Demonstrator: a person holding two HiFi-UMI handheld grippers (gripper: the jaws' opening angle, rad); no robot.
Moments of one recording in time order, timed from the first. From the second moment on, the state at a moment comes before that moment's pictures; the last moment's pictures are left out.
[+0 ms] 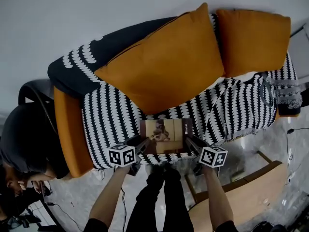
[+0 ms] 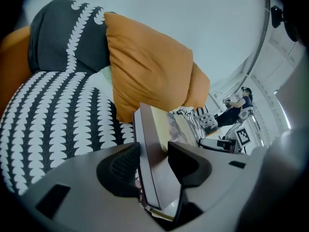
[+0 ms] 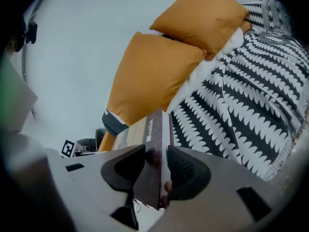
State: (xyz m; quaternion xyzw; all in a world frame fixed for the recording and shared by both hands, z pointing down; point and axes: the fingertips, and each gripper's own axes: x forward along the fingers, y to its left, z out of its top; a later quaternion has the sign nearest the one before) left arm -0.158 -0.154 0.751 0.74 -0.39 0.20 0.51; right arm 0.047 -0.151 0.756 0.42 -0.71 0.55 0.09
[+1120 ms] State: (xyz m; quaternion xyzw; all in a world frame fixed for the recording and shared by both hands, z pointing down) left arm -0.131 -0.145 0.568 0.81 -0.42 0.22 0.34; right arm 0.031 -0.146 0.577 0.45 -0.78 0.43 0.07
